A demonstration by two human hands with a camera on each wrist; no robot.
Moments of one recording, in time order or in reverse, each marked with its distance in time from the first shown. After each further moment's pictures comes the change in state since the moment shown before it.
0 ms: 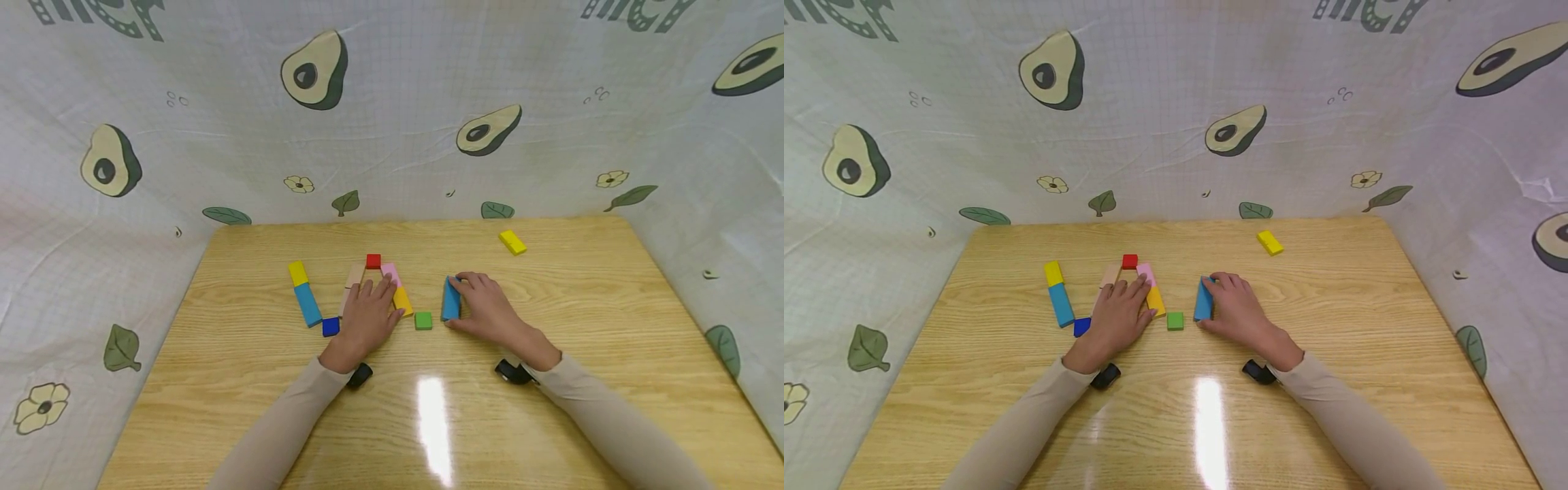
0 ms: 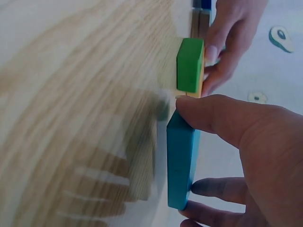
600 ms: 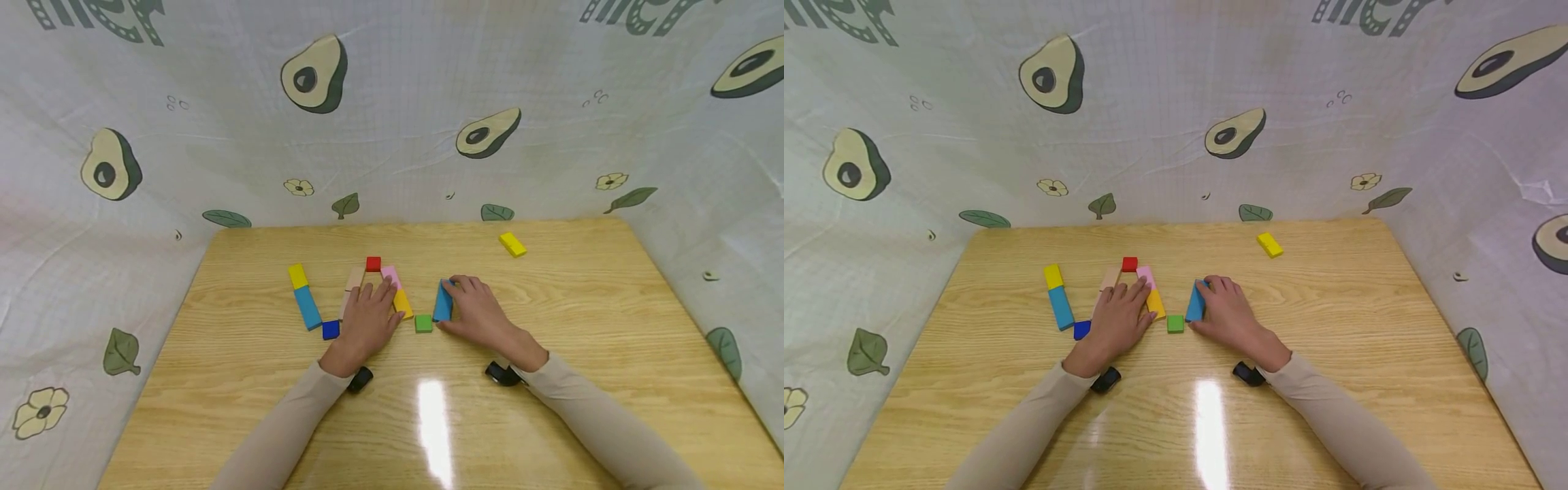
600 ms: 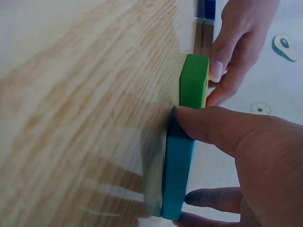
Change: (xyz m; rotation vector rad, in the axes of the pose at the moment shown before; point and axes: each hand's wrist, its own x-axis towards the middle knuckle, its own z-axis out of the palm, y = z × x) left_hand -0.001 0.002 -0.001 0.012 0.013 -0.008; right_hand 0.009 -0.012 0.008 -0.020 -0.015 0.026
